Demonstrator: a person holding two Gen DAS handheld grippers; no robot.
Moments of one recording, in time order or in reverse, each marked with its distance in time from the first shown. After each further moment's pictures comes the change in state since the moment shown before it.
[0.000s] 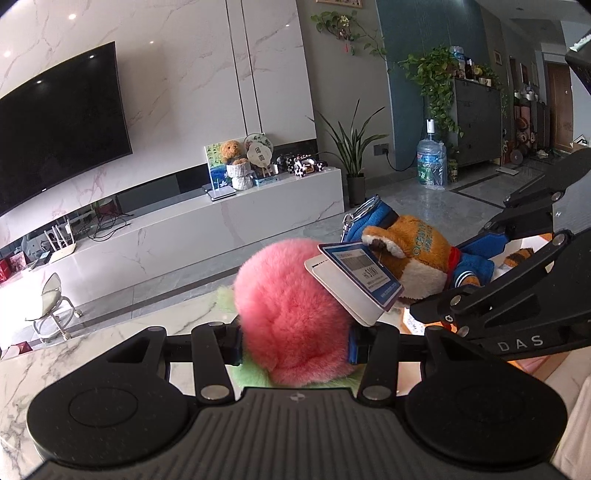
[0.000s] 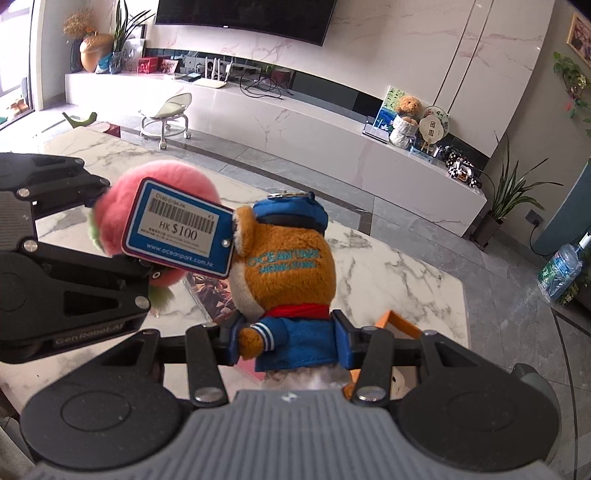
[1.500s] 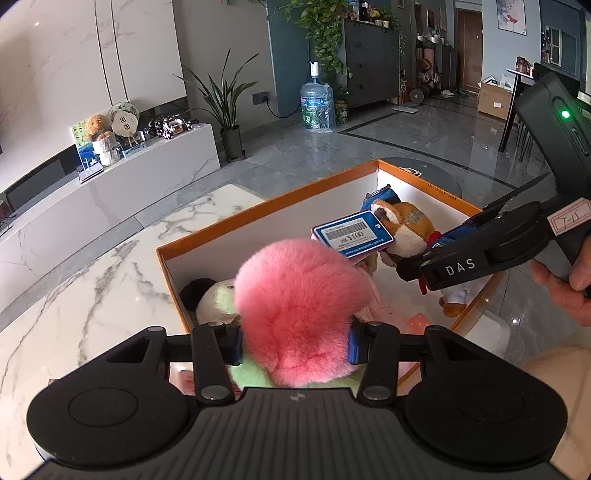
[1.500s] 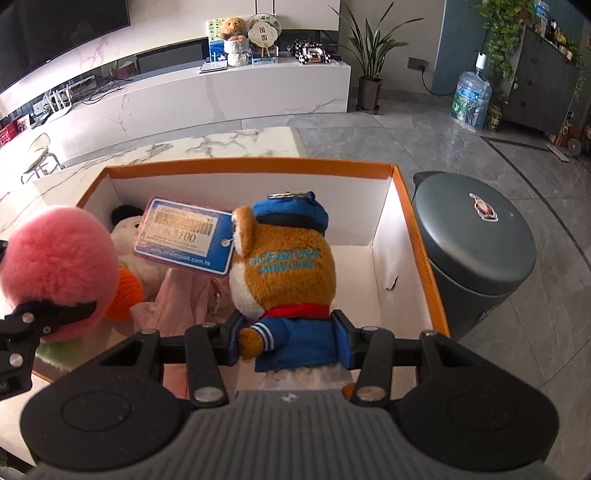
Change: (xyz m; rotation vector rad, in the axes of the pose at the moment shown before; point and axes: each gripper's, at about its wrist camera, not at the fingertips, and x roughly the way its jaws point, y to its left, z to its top) left arm 0.087 -0.176 0.001 0.158 0.183 -0.311; right arm 0.009 -0.196 -0.176 0.524 0.178 -0.149
